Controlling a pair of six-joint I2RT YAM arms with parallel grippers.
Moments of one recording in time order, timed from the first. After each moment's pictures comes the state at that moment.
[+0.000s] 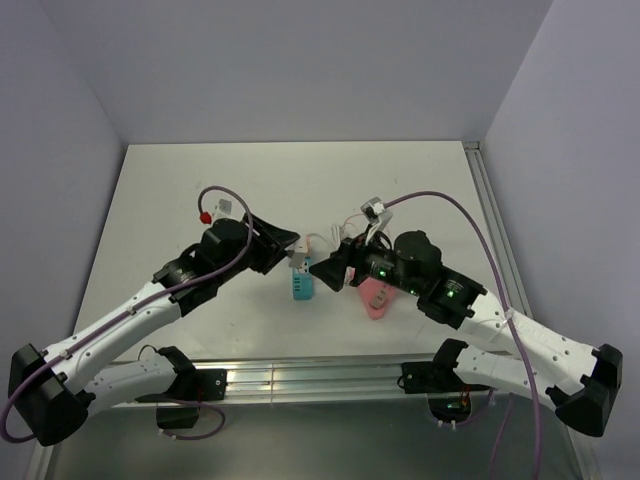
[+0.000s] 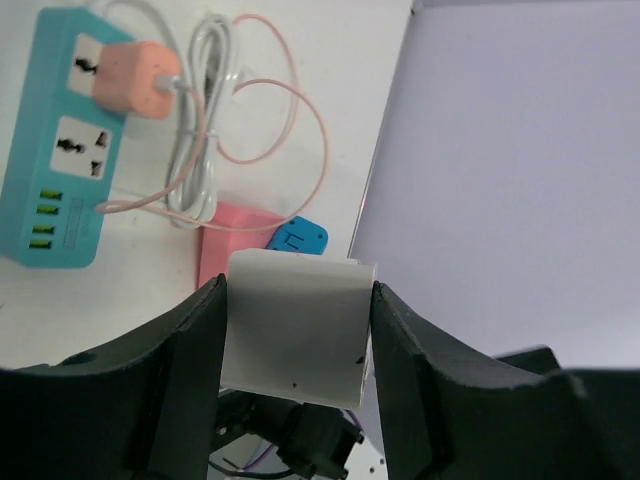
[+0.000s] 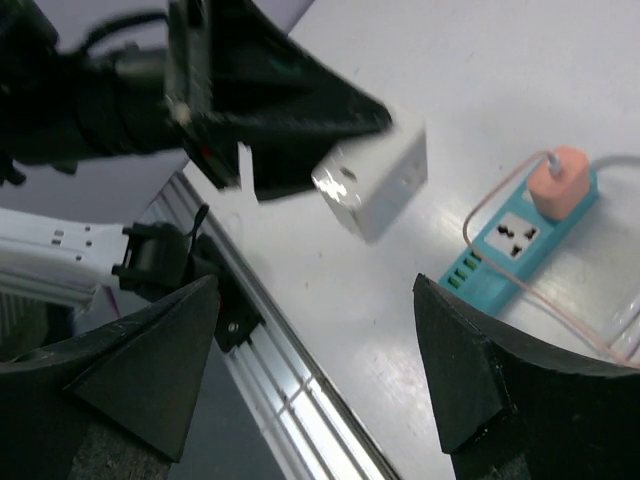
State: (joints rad) left arm -0.74 1.00 0.82 -0.24 -0.09 -1.38; right arm 0.83 0.84 0.73 -0.10 -0.17 0.57
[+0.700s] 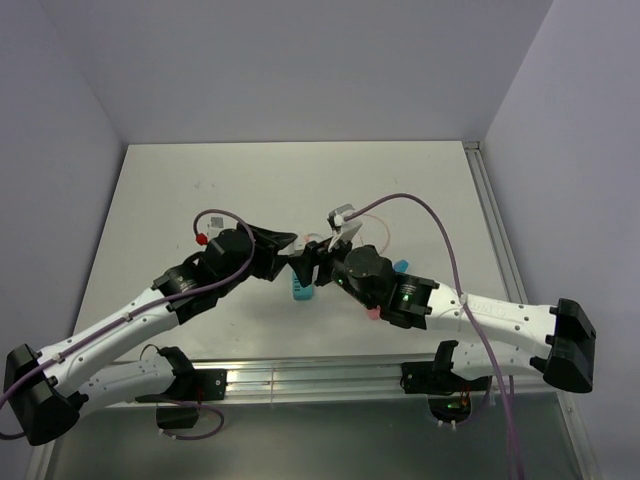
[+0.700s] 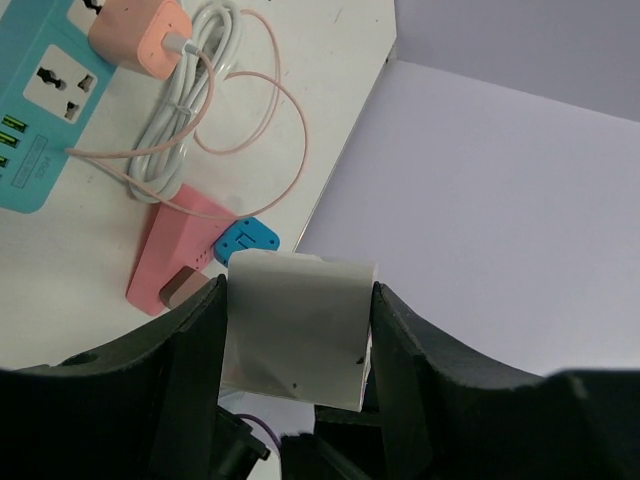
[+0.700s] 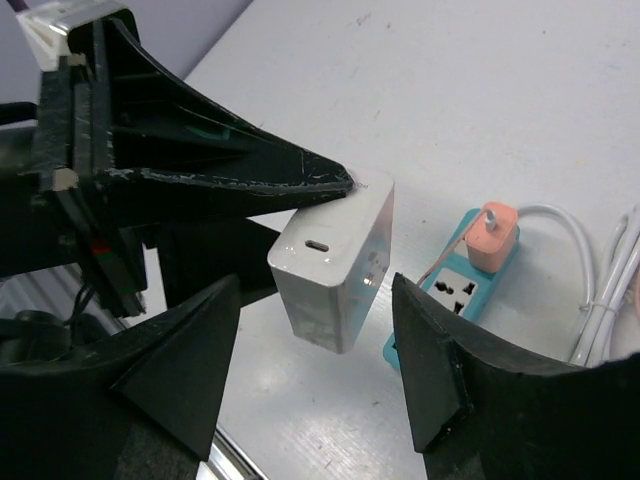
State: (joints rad) left arm -0.84 0.97 0.81 -0.32 -0.27 -1.75; right arm 1.12 1.09 0.79 0.09 0.39 0.45
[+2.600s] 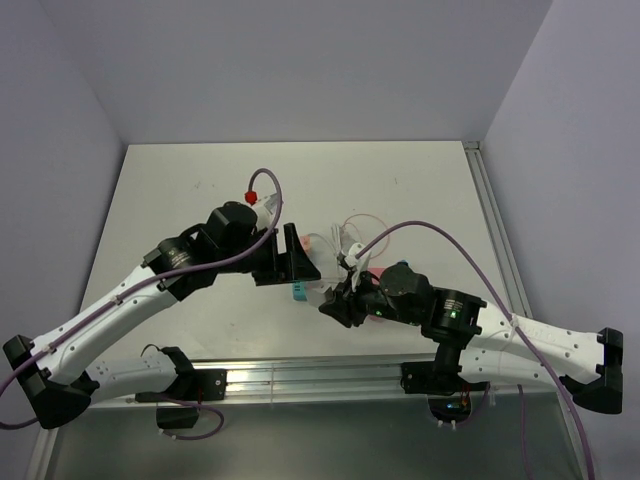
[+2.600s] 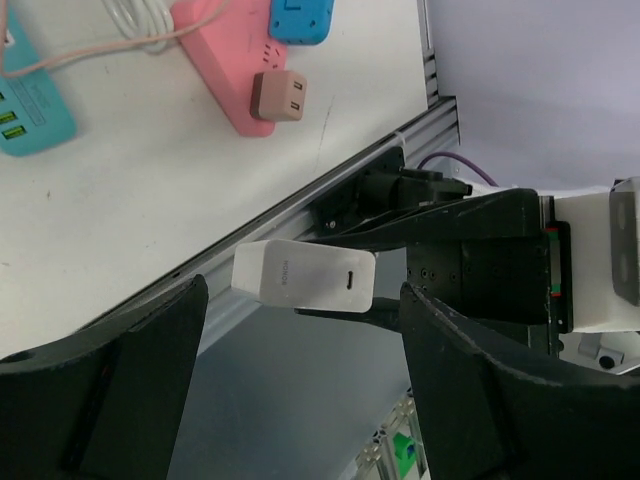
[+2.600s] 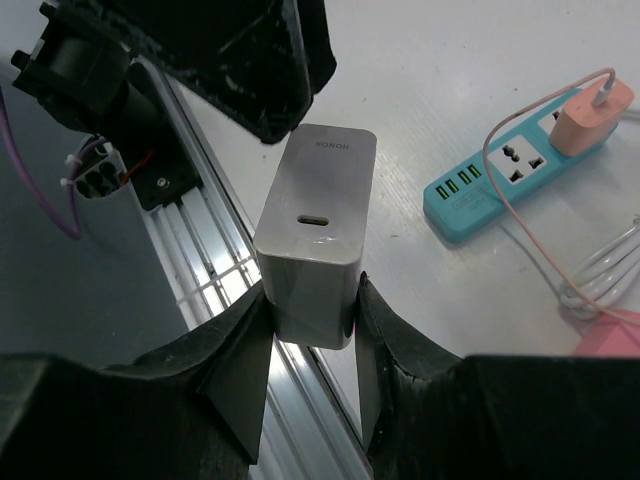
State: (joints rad) left arm -0.86 1.10 1.18 -0.69 0.24 -0.90; right arm 1.15 0.79 0.70 -0.29 0.02 0.27
